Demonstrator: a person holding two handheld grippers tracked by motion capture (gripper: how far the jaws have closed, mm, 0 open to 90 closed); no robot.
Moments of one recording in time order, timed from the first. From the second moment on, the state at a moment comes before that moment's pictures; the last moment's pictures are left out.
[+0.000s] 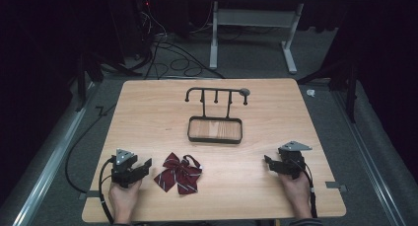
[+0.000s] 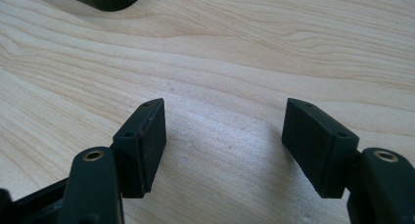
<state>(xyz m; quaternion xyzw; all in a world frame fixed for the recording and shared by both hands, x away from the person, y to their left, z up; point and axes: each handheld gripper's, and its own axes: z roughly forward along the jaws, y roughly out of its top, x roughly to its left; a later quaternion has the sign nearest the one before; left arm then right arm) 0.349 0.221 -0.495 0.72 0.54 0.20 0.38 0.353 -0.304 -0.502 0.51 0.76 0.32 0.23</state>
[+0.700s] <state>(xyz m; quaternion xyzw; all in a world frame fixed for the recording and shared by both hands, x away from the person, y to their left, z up) 0.342 0.209 -0.469 0.73 0.50 0.19 0.41 0.353 -0.305 -0.502 0.51 0.76 0.32 0.23</state>
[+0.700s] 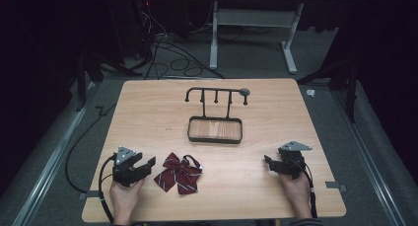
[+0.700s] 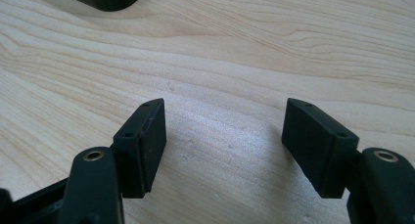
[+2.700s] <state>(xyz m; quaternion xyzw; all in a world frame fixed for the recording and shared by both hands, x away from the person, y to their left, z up) 0.356 0.128 -0.448 0.79 0.42 0.14 0.42 0.353 -0.305 -0.502 0.51 0.76 0.32 0.23</state>
